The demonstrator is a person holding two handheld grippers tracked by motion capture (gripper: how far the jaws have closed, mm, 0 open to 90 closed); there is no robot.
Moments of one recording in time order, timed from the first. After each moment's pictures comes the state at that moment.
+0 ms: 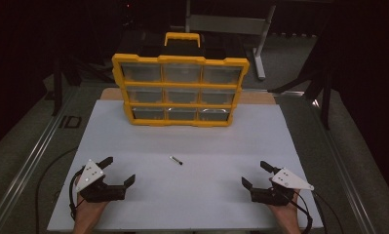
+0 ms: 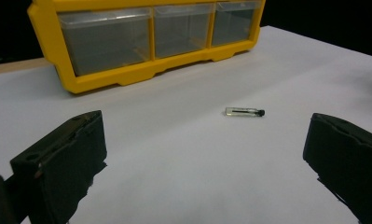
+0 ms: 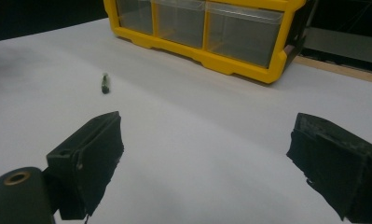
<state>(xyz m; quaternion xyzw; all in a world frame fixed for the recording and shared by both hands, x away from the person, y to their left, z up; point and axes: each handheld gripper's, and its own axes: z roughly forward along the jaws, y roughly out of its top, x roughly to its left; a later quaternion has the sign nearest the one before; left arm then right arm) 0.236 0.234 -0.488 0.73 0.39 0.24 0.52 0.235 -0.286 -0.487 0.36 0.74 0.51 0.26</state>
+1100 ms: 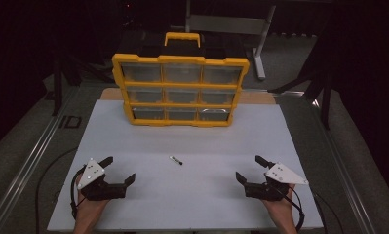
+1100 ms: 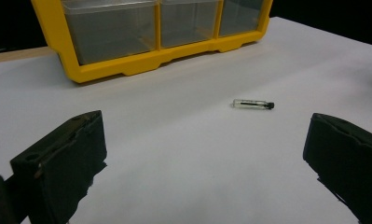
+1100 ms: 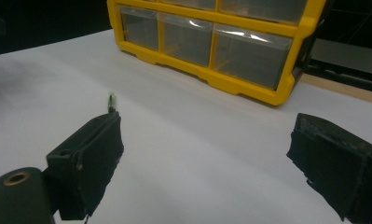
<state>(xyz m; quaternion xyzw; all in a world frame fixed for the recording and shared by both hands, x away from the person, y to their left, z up) 0.241 0.234 -0.493 0.73 0.40 0.24 0.50 0.243 -0.264 -0.468 0.35 0.73 0.52 0.26</state>
